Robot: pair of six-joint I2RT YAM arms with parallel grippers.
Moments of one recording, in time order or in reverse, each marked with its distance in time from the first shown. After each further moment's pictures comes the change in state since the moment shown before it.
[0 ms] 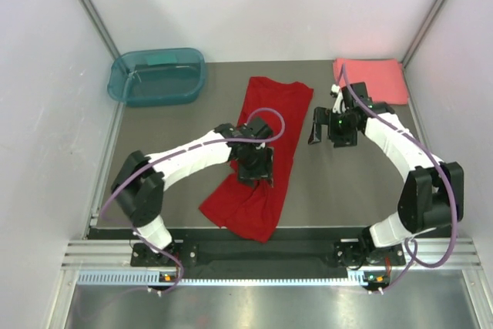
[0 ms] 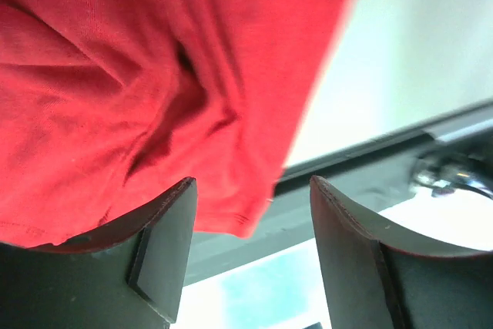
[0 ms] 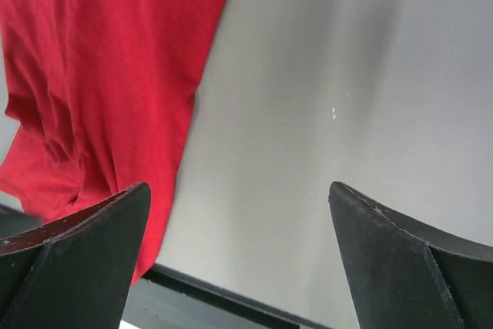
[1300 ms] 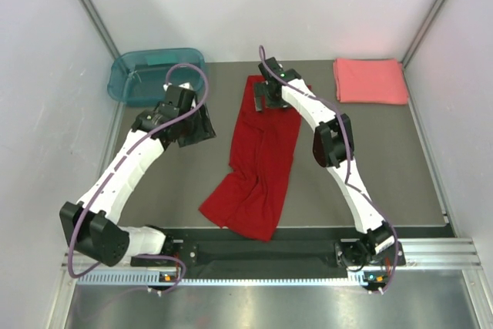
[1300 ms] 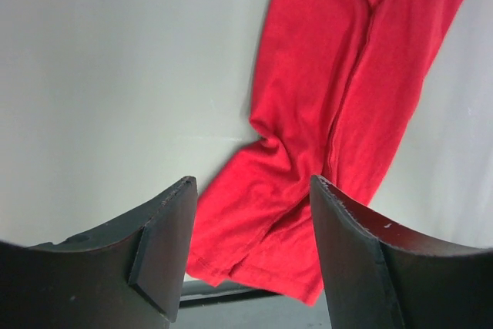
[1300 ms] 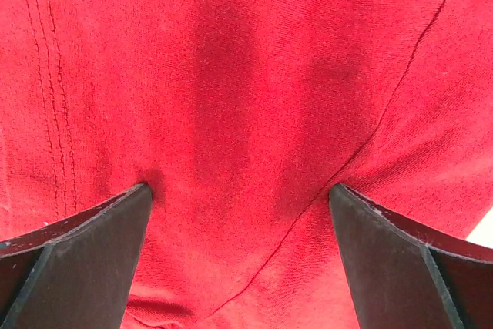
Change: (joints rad) left arm 0.467 -0.407 0.001 -0.036 -0.223 0.205; right arm 0.300 1.165 1.377 -0.212 0.426 0.058
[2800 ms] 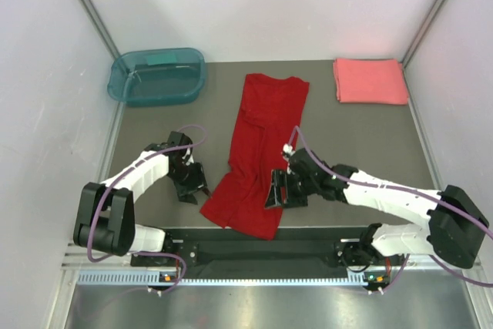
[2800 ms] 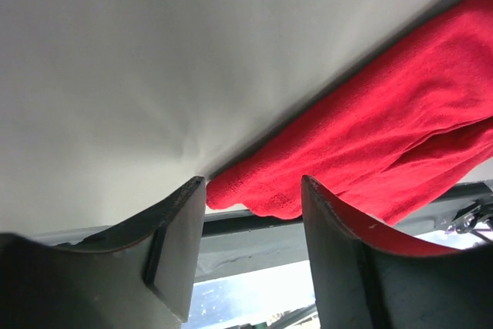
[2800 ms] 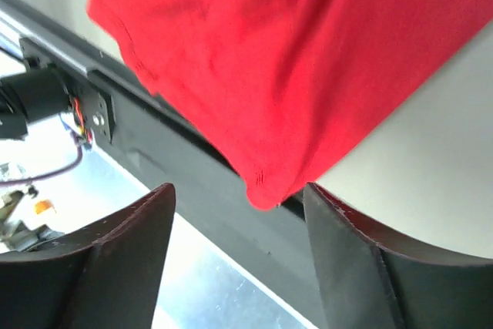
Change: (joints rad) left arm 0.161 0.055 -0.545 0.056 0.322 0.023; right arm 0.372 -1.422 -1.809 0.551 -0.433 0.498
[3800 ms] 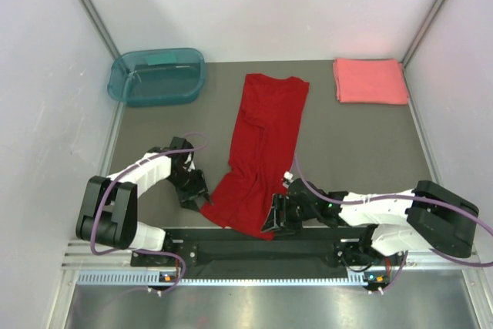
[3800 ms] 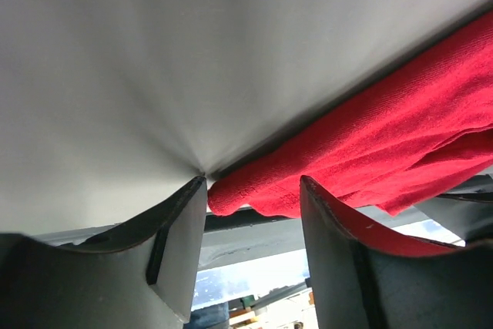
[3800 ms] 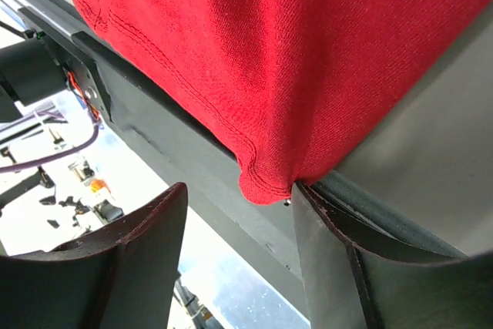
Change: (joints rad) left arm -0.002 0.045 -0.058 0.018 0.050 -0.022; right arm 0.184 0.050 -0.367 0.505 -0.032 0.383
